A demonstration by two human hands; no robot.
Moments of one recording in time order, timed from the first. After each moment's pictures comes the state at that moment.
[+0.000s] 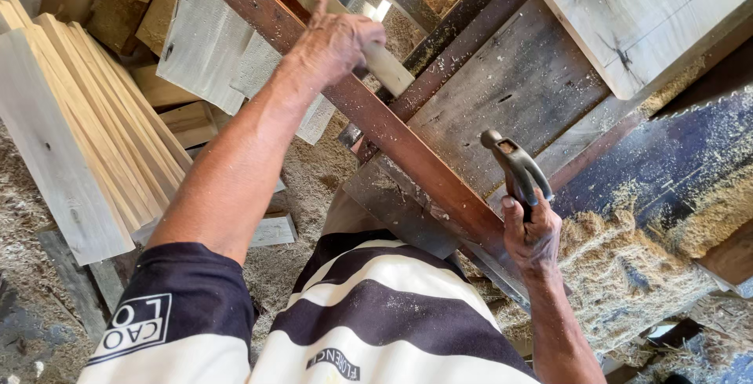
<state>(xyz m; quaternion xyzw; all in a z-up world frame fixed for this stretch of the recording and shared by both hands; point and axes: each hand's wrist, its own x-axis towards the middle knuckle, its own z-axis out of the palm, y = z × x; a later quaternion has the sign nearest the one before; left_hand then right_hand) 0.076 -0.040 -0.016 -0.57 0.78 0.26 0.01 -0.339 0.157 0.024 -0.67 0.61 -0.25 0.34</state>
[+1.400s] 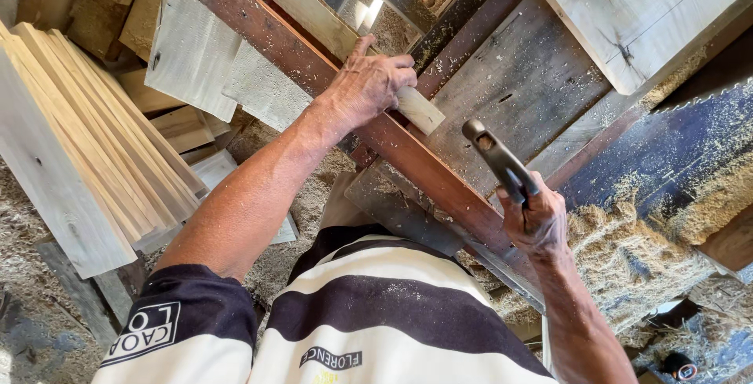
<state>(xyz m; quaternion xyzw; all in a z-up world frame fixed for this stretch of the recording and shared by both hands) 0.023 -0.016 -0.029 -0.47 0.84 0.25 -0.08 -0.331 0.122 0.023 -0.76 0.55 -0.19 0.29</state>
